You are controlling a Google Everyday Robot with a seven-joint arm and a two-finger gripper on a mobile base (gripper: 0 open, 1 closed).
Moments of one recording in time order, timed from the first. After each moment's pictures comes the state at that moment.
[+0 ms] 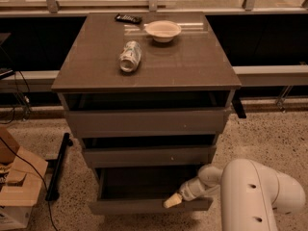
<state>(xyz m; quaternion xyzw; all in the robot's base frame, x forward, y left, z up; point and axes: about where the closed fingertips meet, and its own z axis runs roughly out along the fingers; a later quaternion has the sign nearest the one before) 0.549 -0.115 0.175 -0.30 0.90 0.30 0.11</state>
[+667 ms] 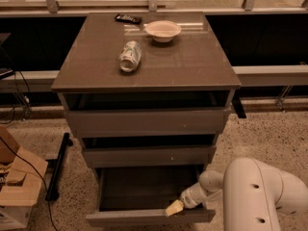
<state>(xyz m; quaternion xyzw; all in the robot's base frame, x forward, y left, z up) 0.505 -0.118 0.174 -0.29 0.90 0.32 0.07</state>
